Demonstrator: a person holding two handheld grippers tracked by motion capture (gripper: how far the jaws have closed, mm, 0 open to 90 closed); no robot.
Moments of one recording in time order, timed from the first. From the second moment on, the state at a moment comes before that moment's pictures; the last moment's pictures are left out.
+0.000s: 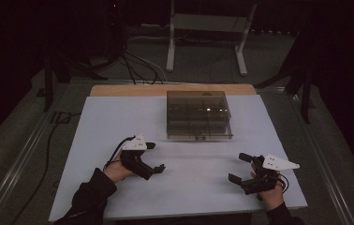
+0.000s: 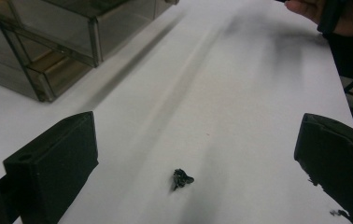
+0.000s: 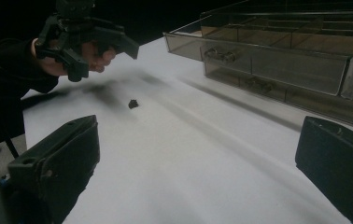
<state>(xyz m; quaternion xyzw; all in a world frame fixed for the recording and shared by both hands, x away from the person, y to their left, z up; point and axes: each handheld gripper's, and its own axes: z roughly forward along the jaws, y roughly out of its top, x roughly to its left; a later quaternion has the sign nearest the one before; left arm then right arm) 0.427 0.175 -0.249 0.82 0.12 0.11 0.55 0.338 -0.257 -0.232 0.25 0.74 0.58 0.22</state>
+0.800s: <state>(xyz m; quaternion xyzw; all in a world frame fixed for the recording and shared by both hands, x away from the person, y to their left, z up) 0.431 0.161 -0.266 0.87 0.11 0.11 0.47 0.338 -0.257 -0.232 0.25 0.74 0.58 0.21</state>
